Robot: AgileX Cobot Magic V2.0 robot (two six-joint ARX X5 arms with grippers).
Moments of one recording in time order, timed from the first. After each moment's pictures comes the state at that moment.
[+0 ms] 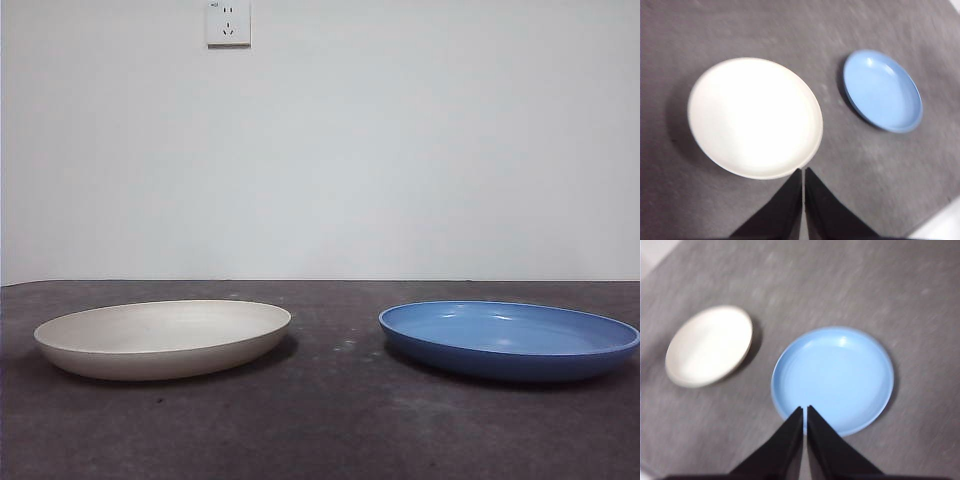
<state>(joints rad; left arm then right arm) -0.08 0.79 0.92 -0.88 0.52 -0.01 0.04 0.74 0.99 -0.93 -0.47 0.00</state>
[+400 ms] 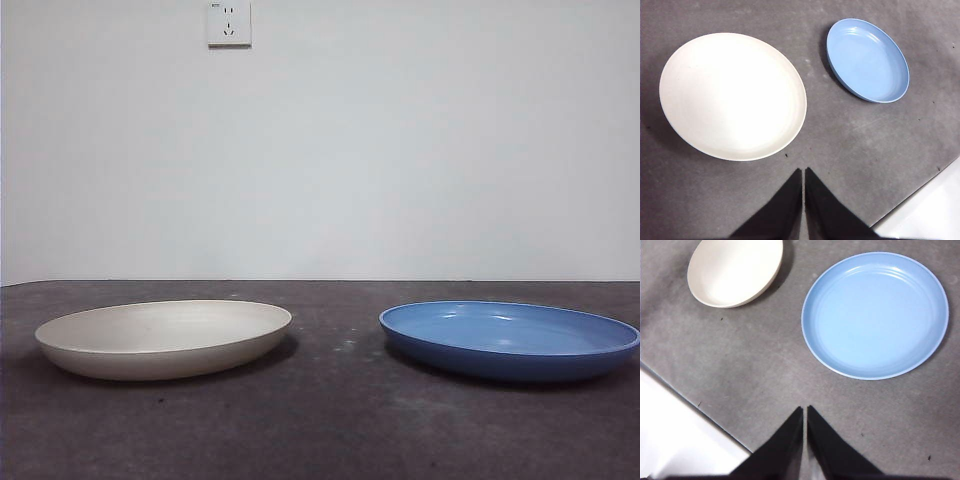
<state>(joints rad) -0.14 0.80 0.93 -0.93 0.52 0.03 0.15 0.80 1.01 -1.13 -0.47 -0.10</state>
